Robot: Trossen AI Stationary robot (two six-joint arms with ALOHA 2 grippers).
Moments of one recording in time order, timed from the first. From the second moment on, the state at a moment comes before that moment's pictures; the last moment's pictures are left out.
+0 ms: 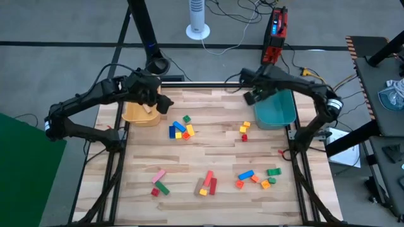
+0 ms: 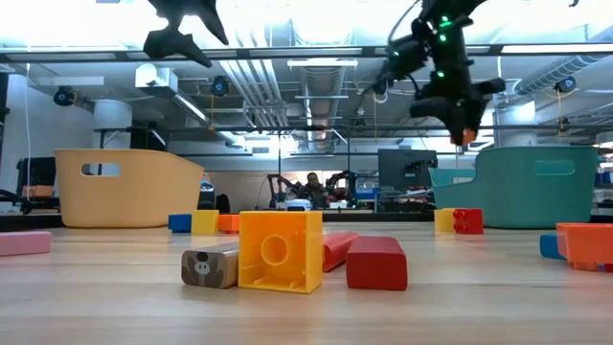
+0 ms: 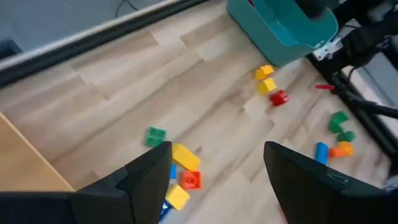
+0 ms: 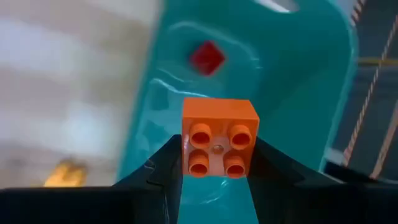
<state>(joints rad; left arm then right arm) 0.36 1.15 1.31 -0.92 -0.01 -0.61 -0.65 1.61 1.41 -1.39 0.38 0.61</state>
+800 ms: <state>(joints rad) -0.23 1.22 1.31 -1.01 0.10 -1.27 -0.56 1.43 1.37 -1.18 0.28 0.47</state>
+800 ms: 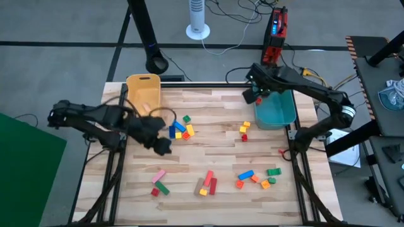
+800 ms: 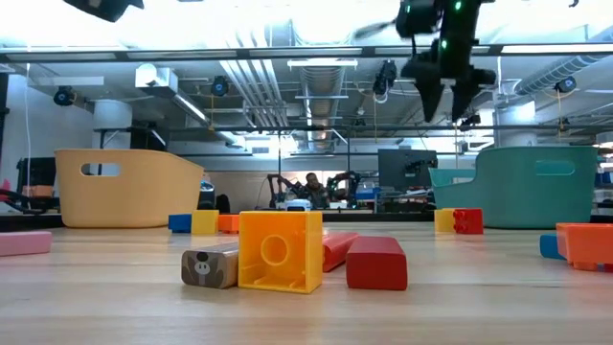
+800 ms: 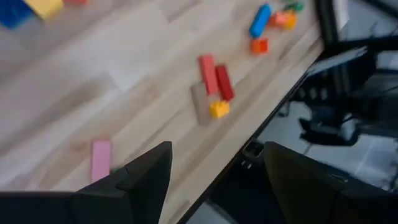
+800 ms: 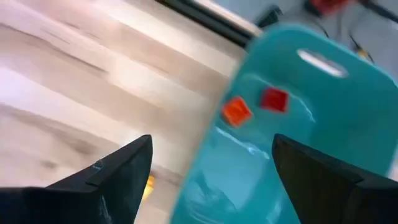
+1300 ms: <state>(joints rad) -0.40 1.52 1.30 -1.18 0.14 -1.31 -0.43 1.37 1.28 -1.06 0.23 0.51</state>
